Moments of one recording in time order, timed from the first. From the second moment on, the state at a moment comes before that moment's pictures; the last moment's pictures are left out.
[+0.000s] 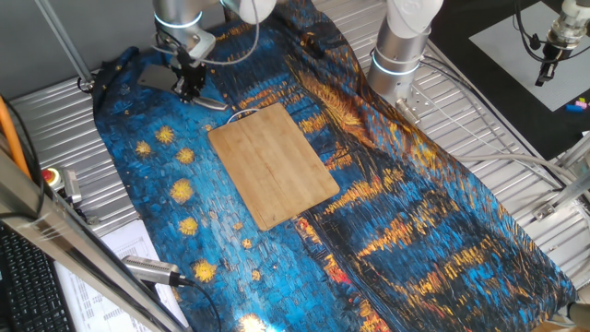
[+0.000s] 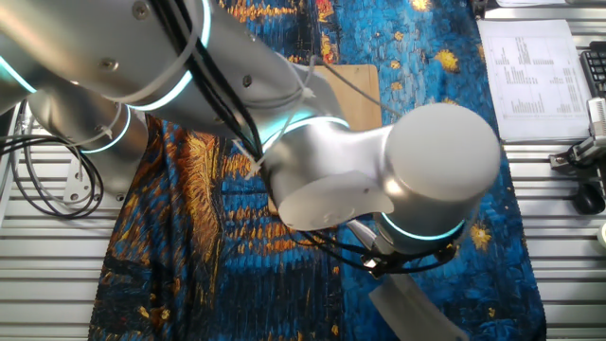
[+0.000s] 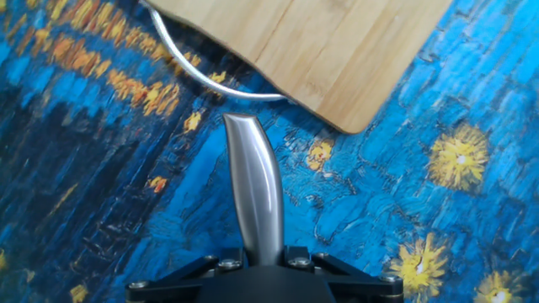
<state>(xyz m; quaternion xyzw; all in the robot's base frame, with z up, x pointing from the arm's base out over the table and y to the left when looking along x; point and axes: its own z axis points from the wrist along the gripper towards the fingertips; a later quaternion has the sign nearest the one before) 0.514 -0.219 0.043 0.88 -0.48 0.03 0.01</state>
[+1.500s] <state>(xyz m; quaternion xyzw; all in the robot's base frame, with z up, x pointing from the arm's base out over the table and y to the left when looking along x) 0.523 -0.141 0.050 0.84 -0.54 0.03 0.01</state>
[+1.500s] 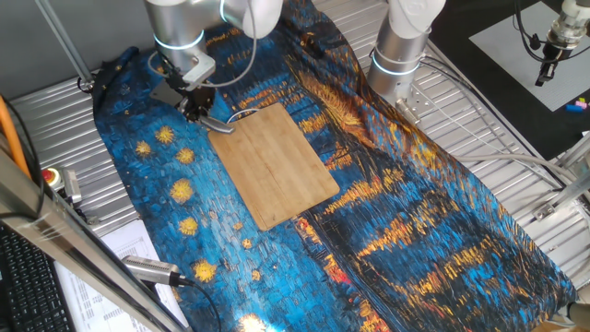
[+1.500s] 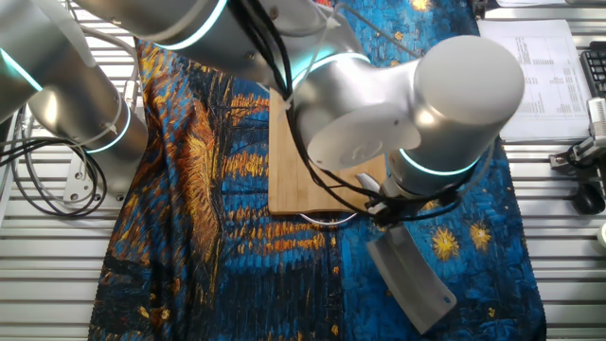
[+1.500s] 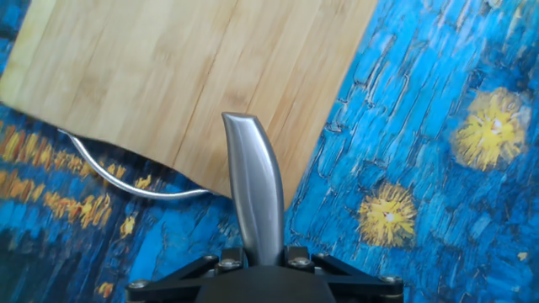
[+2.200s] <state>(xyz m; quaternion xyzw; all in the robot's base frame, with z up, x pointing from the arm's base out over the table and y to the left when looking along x) 0.524 -0.141 0.050 0.85 -0.53 0.02 -0.01</state>
